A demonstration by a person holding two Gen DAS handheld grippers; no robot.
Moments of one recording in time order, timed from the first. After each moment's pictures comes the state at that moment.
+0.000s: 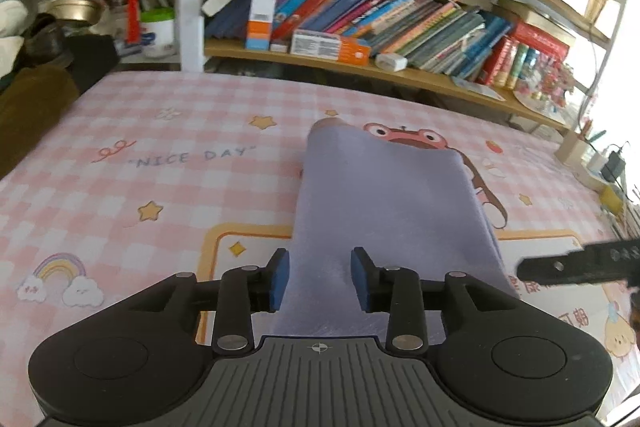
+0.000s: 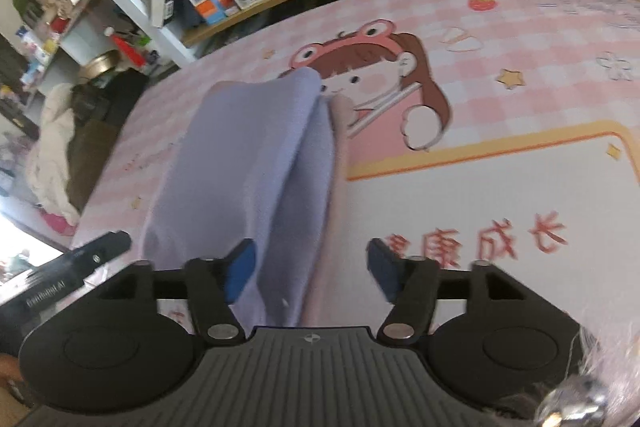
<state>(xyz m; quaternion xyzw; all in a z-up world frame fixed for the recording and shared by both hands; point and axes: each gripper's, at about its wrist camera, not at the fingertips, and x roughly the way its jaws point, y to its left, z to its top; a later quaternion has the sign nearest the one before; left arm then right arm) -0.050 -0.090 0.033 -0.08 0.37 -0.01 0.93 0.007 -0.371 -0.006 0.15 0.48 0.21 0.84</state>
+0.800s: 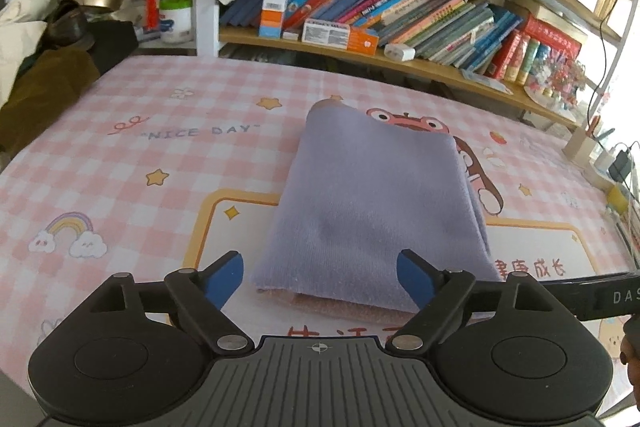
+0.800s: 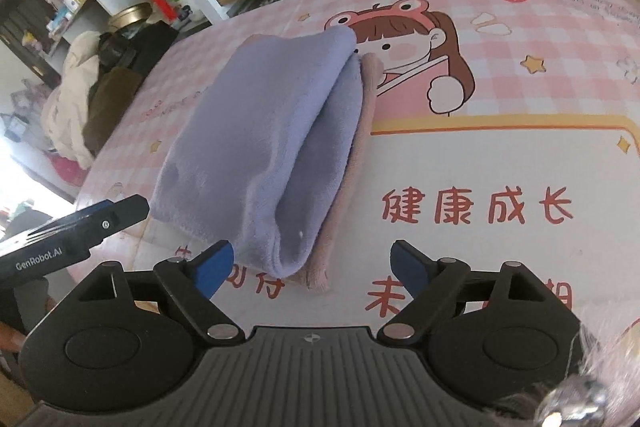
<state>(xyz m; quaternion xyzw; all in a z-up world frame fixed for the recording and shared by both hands) -0.068 -0.113 0.036 -0.08 0.39 0.02 0.92 -0.018 -0.360 -0.002 0.10 0.50 0.26 0.82</state>
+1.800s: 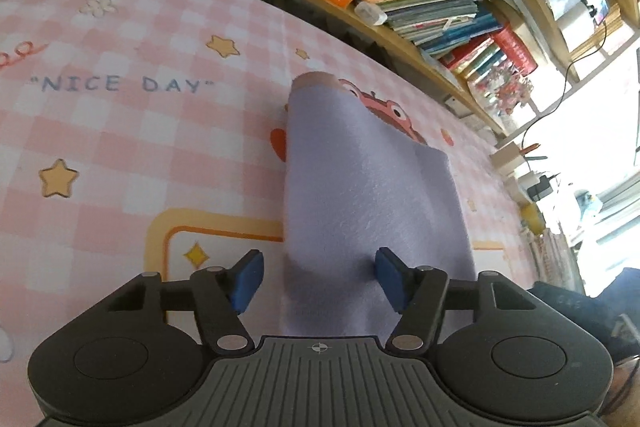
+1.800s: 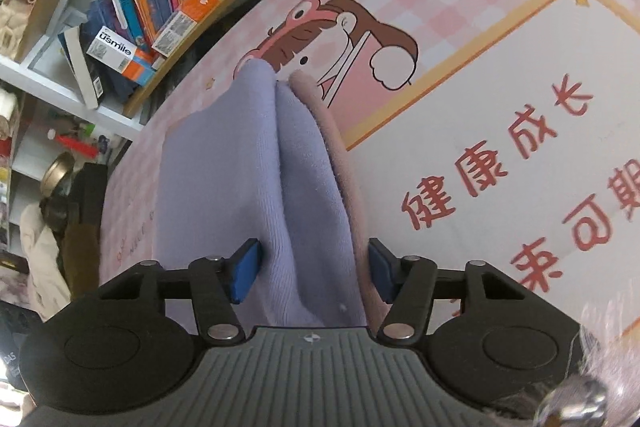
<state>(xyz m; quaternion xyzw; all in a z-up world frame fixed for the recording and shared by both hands) 0.041 -0.016 -0.020 -0.24 0.46 -0.17 0.84 0.010 -0.340 -0.031 0.33 0.49 0.08 0.80</state>
